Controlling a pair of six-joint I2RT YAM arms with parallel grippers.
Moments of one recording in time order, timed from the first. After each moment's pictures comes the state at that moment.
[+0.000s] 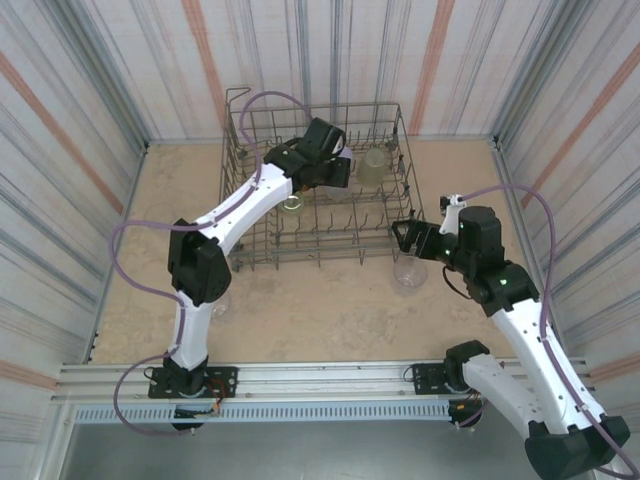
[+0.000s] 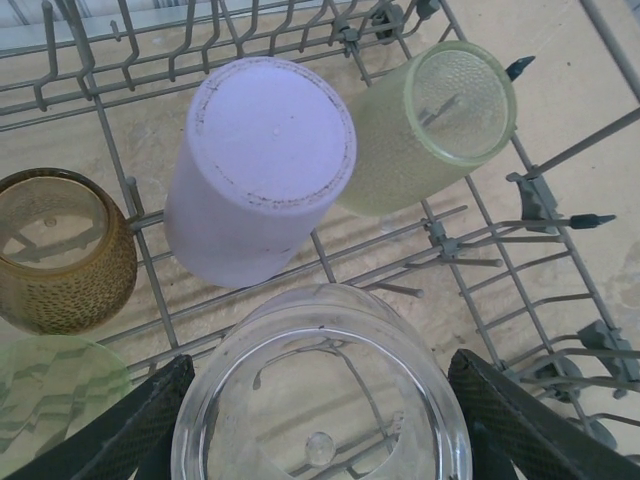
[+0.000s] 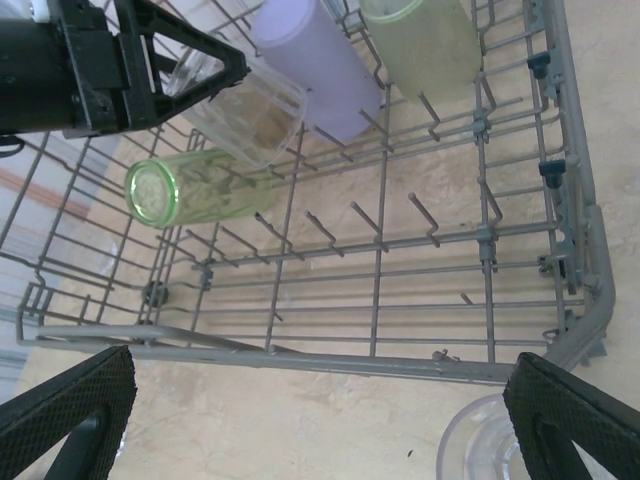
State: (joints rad) left arm -0.67 2.07 2.04 -0.76 -0.11 -0.36; right arm 0.30 0.78 0.85 -0.59 -0.20 0.51
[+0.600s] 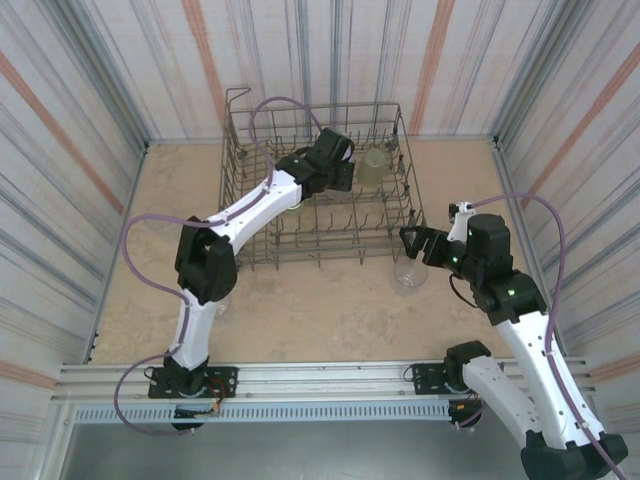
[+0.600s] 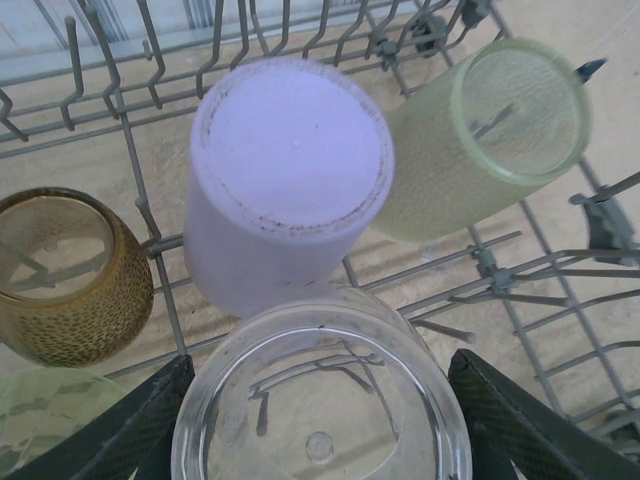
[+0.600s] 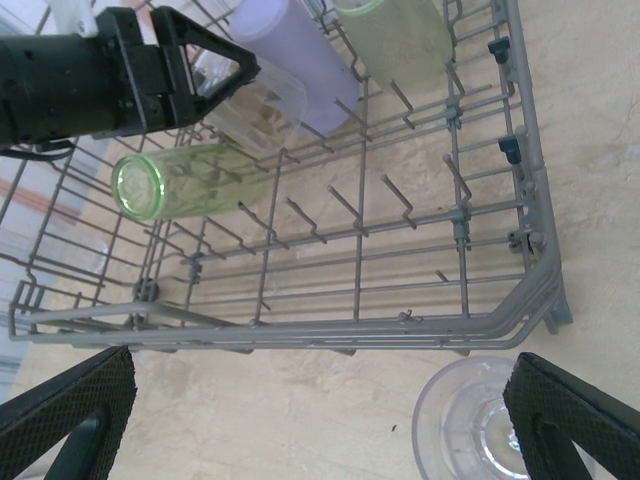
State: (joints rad) left arm -0.70 2.12 1.98 -0.65 -0.23 -0.35; right arm 0.26 0.71 0.84 -0.66 -0.21 0.51
